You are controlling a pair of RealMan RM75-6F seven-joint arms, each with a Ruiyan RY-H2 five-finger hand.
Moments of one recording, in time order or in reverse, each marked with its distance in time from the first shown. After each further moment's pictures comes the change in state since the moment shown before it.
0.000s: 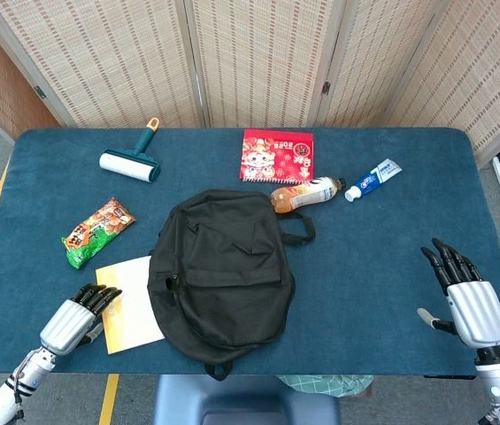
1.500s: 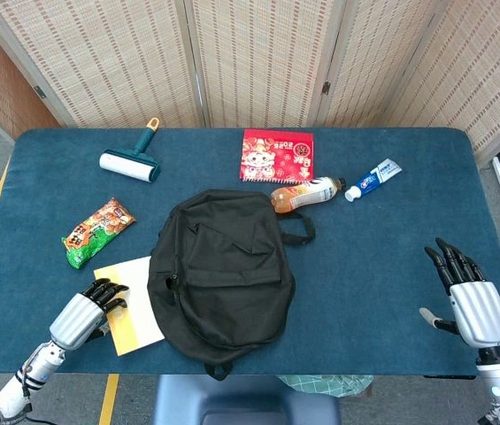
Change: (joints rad) left arm -0.043 -0.029 -0.009 0.005 -0.009 0.102 -0.079; right arm -0.007 -0.004 0.005 -0.002 0.017 0.002 -0.009
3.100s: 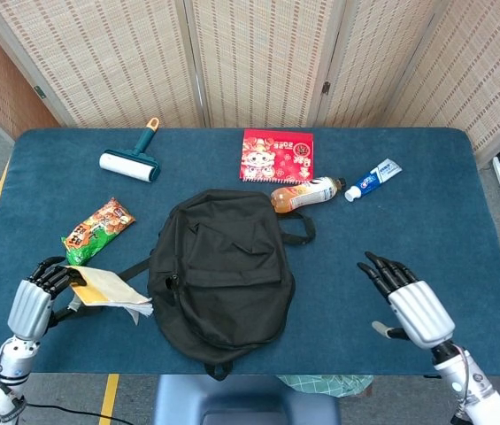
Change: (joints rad) left arm -0.007 0.007 -0.209 -0.059 -0.184 0.199 -0.174; right arm 0.134 0.016 -0.045 -0.115 -0.136 -0.195 -0.024
